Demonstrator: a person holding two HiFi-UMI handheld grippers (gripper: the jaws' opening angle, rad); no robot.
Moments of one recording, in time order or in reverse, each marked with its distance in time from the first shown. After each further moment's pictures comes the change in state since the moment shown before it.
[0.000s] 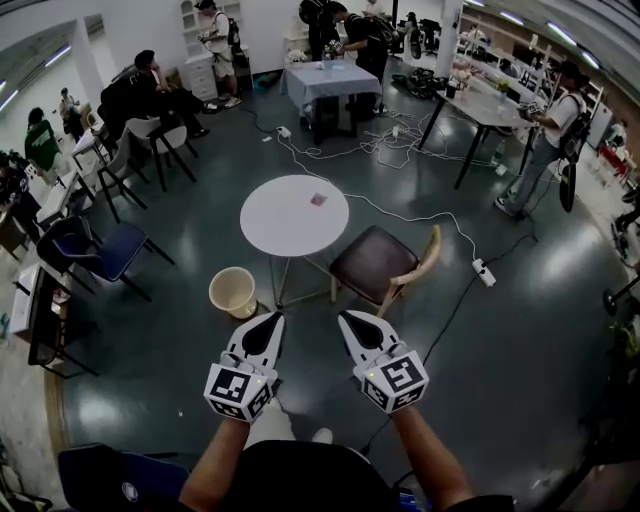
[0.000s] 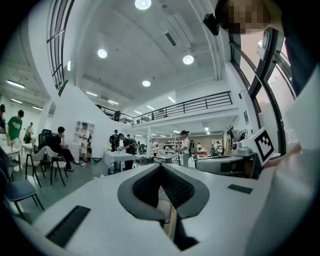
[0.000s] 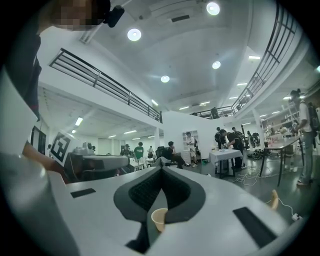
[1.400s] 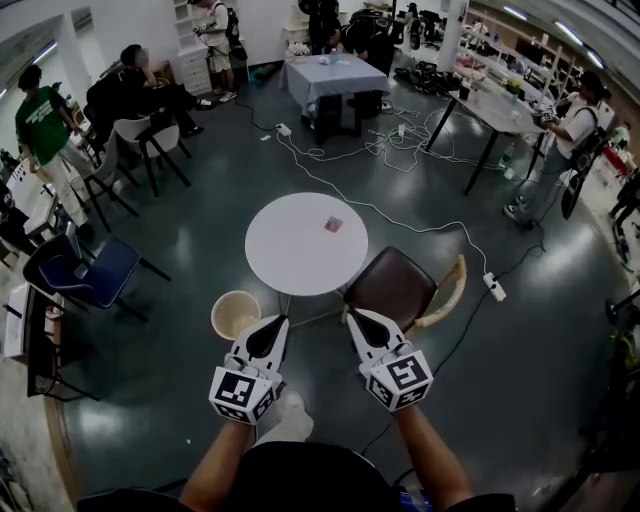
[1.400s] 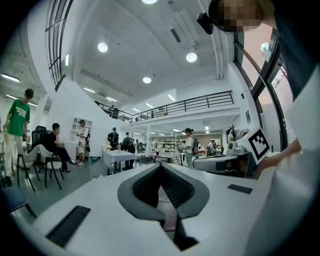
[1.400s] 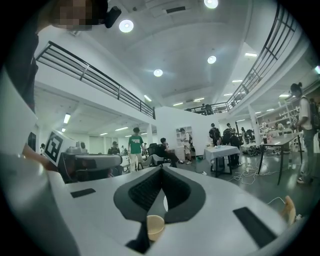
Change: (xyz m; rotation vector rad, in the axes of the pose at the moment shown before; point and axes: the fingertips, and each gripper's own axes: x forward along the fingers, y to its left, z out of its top) left arm 0.164 0.220 0.002 -0.004 0.015 -0.033; right arm 0.254 -0.116 0.002 0.029 0.038 -0.065
